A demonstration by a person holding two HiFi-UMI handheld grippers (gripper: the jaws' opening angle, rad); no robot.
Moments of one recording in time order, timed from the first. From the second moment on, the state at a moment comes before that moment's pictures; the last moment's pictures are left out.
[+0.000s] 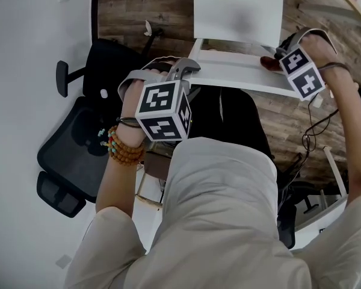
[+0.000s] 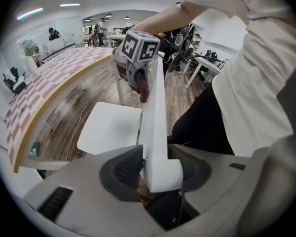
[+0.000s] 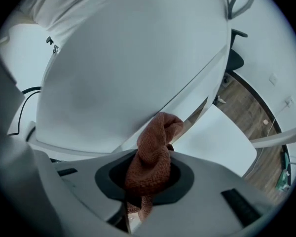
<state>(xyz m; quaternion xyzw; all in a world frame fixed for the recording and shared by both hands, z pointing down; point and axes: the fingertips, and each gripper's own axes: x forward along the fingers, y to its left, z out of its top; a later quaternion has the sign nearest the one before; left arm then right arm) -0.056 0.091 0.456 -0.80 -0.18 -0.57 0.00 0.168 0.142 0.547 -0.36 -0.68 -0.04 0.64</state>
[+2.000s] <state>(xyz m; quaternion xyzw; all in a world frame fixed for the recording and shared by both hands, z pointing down) -0.051 0.088 0.458 -0.80 -0.16 -0.58 0.00 0.215 0.149 0.569 -0.39 -0.62 -0.07 0.68</state>
